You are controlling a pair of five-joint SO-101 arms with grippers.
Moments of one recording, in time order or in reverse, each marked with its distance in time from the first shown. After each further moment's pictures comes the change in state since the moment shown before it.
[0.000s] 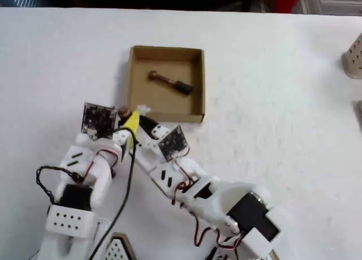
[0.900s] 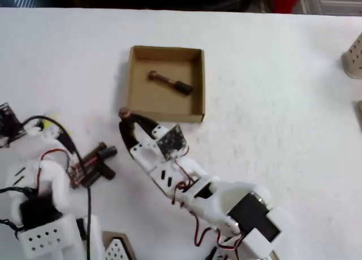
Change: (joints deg) left arm -30.2 -3.4 -16.8 25.5 20.5; right arm 0.1 0.0 0.1 2.6 0.0
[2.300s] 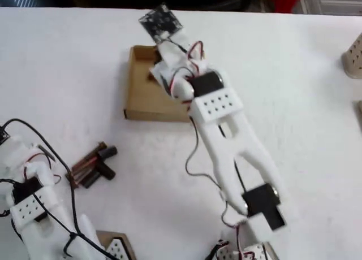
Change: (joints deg) left arm -16.0 24.3 12.8 -21.3 -3.7; right arm 19.3 0.7 -74.8 108.0 19.8
